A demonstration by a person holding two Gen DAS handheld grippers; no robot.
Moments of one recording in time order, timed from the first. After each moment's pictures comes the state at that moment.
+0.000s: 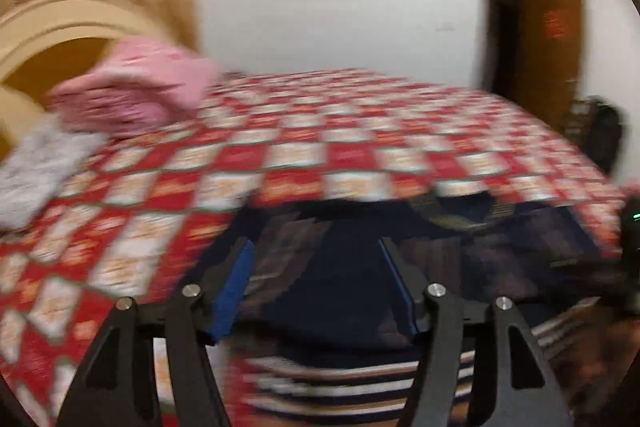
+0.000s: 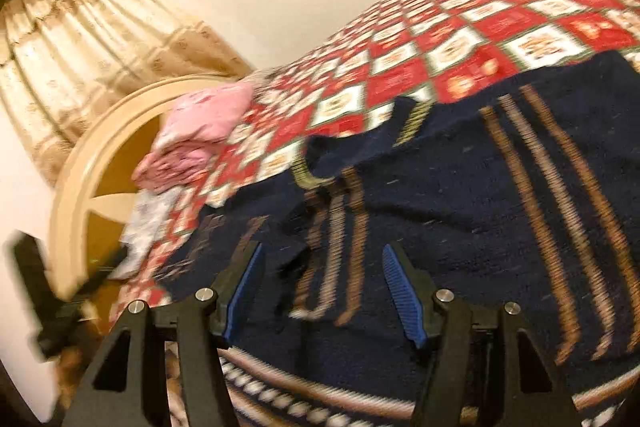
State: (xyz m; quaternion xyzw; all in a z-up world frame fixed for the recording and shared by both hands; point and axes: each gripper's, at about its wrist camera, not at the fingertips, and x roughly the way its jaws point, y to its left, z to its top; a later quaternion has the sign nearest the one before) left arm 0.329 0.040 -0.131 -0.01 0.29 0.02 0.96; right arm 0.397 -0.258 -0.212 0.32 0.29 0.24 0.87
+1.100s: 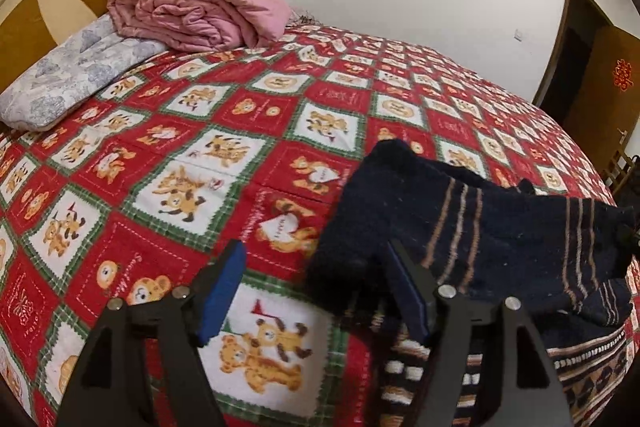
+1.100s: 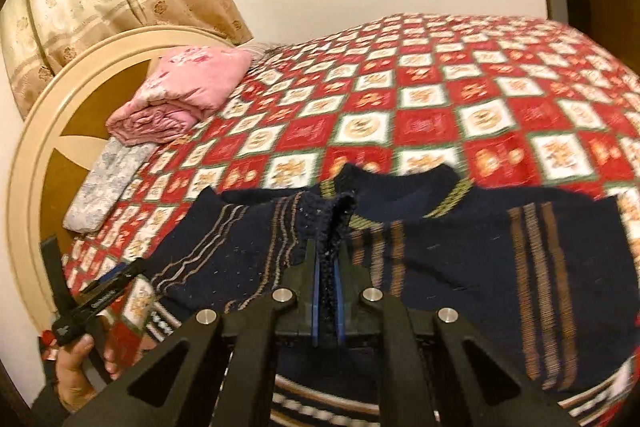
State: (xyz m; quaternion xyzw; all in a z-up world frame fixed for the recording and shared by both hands) left arm 0.340 0.098 -0.179 -0.11 0.35 0.07 0.93; right arm 0.410 -0.229 -0.127 0.15 0.32 0.15 0.92
